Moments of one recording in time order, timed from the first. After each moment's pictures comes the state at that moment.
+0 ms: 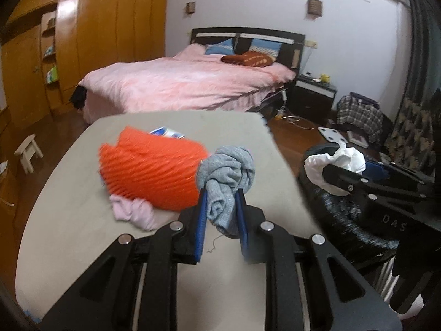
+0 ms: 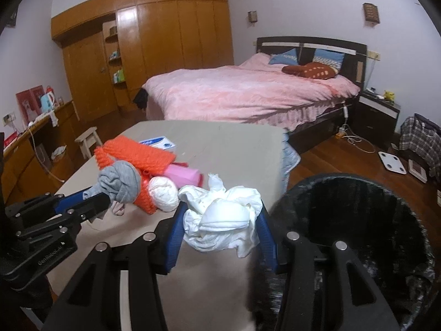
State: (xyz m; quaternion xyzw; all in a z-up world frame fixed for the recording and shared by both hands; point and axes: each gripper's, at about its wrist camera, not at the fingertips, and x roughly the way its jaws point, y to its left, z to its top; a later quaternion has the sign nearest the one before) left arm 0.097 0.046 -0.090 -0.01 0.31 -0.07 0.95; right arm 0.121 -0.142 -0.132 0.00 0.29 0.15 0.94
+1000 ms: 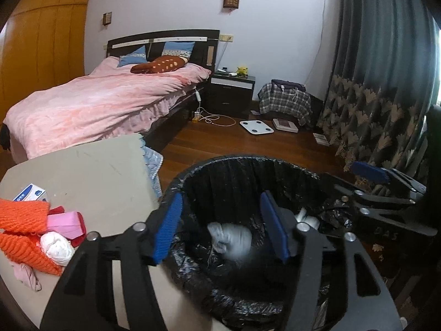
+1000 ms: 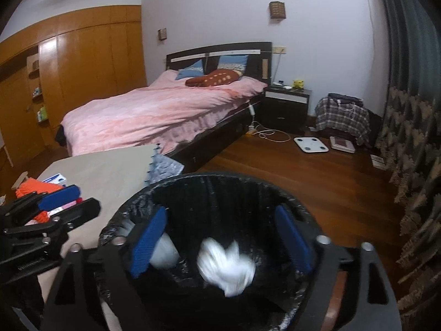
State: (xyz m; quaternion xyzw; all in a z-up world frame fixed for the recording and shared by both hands) left arm 0.132 -0.125 -0.087 0.03 0.29 -0.27 0.92; right arm 0.090 -0.323 -0.124 0.06 0.26 -0.07 0.96
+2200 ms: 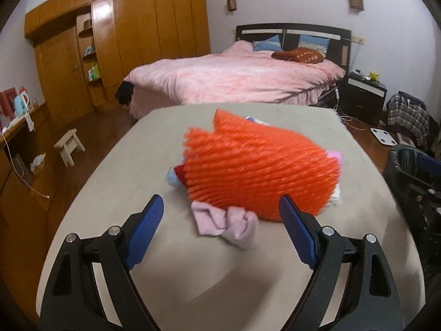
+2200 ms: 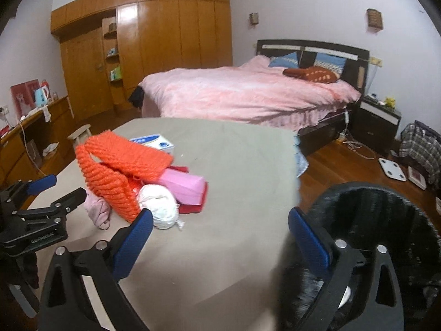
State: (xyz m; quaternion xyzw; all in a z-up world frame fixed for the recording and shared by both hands) left arm 0.134 0.139 -0.125 0.02 0.32 0.06 0.95; right arm 0.172 -0.087 -0.167 -0.01 0.30 0.15 0.94
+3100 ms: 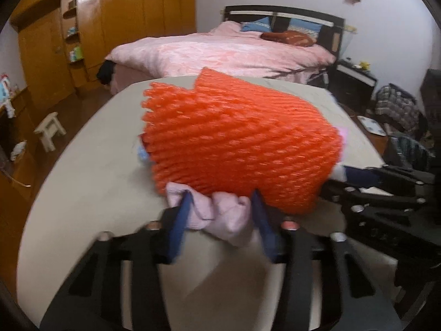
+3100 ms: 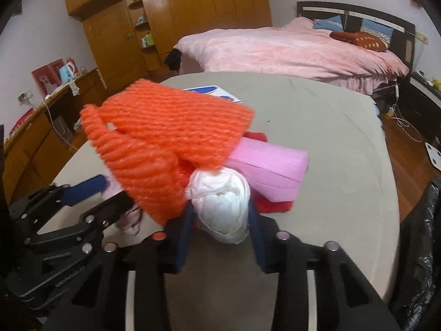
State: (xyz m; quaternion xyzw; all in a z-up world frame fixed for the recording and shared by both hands) left arm 0.163 0.143 -0.164 -0.01 0.37 0.00 0.93; right arm 0.208 -0.018 -0.212 -0.01 0.38 0.26 0.89
